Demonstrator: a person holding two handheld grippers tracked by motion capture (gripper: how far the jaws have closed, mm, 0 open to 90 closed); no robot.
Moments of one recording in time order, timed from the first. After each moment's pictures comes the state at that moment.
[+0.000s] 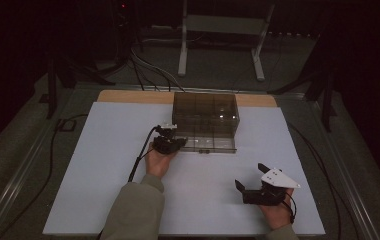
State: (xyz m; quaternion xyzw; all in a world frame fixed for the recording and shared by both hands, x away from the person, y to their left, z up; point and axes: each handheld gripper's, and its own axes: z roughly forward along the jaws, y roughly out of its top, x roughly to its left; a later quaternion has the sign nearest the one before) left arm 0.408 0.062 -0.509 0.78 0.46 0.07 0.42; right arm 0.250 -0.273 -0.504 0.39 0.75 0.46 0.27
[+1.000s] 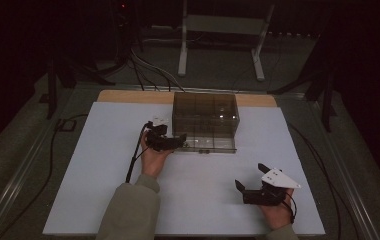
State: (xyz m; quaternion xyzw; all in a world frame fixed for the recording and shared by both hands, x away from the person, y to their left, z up) left arm 0.399 0.080 -0.483 0.73 0.49 0.15 0.45; right arm 0.249 -0.273 -0.504 0.39 0.75 0.46 0.27
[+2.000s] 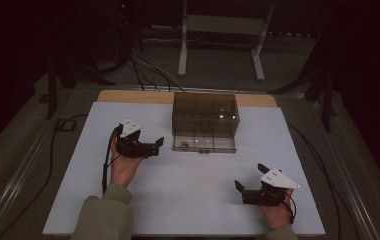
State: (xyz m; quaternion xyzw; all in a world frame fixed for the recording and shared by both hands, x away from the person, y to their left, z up) left arm 0.347 0.149 -0.444 0.73 0.44 0.23 0.46; right arm 0.249 -0.271 -0.504 0.39 0.75 0.46 0.27
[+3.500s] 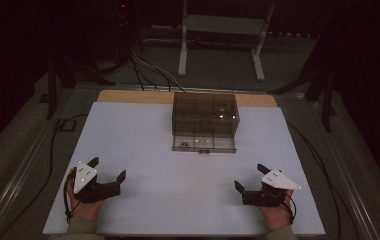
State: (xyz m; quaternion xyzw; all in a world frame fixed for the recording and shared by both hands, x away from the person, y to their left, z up) left arm 0.241 0.238 -0.494 0.69 0.45 0.32 0.48; right arm 0.246 -0.270 -0.503 0.39 0.74 0.47 0.27
